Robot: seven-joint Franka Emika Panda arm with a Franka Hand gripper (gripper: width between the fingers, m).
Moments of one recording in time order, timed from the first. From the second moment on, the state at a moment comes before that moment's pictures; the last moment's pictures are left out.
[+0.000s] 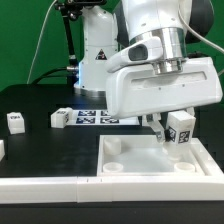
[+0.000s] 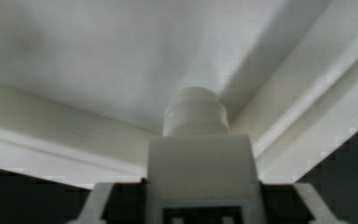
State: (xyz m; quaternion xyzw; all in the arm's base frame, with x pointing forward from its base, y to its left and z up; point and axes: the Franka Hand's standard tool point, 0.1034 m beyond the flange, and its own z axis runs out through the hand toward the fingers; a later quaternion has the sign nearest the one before) arm 0.611 0.099 0.067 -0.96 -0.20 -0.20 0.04
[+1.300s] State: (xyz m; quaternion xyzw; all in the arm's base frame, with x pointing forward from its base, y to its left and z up) arm 0.629 0.107 0.070 -0.95 -0.20 -0.21 0.04
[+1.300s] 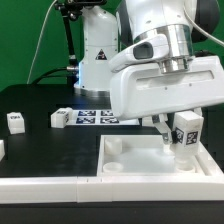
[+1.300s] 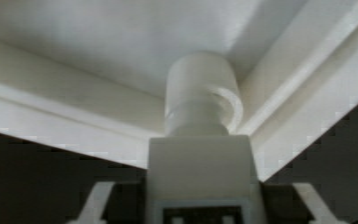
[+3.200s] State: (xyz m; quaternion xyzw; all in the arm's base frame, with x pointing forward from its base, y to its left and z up) arm 0.625 0.109 0.071 -0.95 -0.21 -0.23 0.03
